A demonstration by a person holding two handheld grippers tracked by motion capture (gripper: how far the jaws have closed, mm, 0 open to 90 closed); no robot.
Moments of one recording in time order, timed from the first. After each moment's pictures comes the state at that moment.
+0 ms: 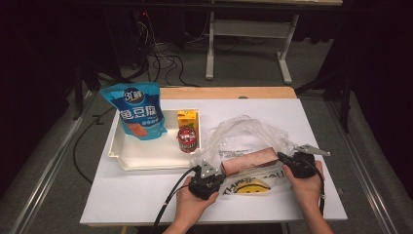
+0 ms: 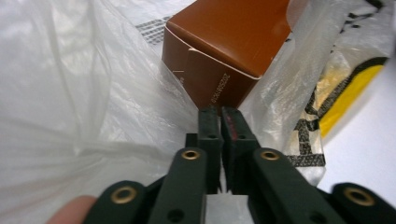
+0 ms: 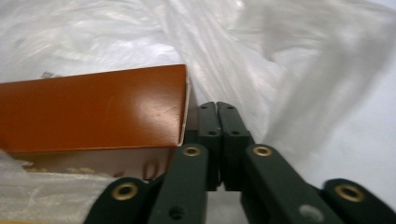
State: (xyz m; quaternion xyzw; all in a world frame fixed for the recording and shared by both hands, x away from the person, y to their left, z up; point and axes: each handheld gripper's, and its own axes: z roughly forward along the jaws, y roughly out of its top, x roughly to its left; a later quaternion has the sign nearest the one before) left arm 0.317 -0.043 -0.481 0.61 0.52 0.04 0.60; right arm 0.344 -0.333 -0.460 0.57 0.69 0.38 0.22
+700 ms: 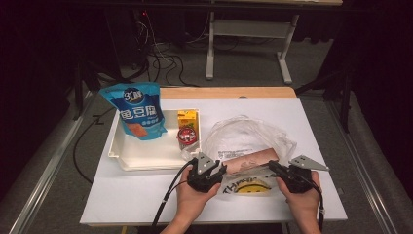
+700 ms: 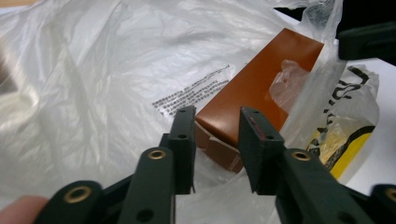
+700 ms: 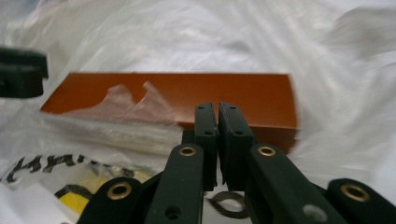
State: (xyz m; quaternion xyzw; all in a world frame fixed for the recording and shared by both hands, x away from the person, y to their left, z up) left arm 0.328 -0.044 -0.448 0.56 0.50 0.09 0.65; right arm 0.299 -0.296 -0.439 0.51 0.71 0.42 0.22
